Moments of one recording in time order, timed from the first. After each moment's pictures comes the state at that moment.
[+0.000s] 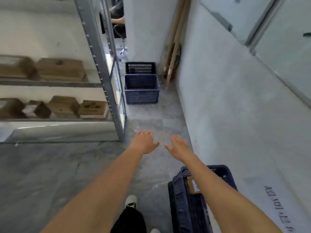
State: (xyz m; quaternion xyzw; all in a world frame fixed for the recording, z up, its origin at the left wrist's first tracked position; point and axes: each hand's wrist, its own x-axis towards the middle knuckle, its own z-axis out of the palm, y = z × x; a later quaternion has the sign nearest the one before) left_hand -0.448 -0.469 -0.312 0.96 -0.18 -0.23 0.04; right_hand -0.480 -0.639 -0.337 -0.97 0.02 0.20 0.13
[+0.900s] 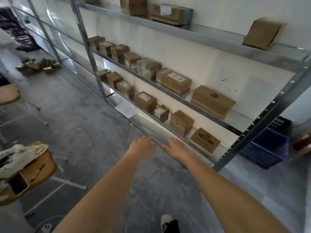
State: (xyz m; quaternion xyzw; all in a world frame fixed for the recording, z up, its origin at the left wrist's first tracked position) left_hand -0.462 0.035 -0.287 0.94 0.27 -0.17 0.15; right_hand -0.347 -0.089 -0.307 -0.89 -0.38 0.24 0.08
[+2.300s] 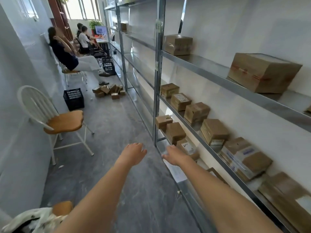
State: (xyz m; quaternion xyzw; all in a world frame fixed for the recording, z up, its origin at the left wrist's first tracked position) left_hand -0.395 0.675 -0.226 0.86 0.48 -0.05 0.17; right_hand -0.212 0.609 -0.247 -0.78 -0.57 0.24 0.02
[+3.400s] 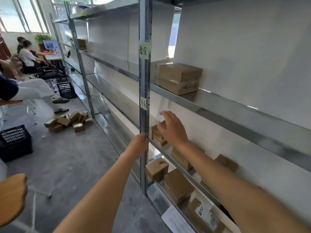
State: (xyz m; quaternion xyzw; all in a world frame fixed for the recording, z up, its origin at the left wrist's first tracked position) left_hand -0.181 1.168 -0.159 0.85 0.37 0.14 0.36; right_hand -0.060 1.074 -0.112 -0.77 -0.54 -0.09 0.33
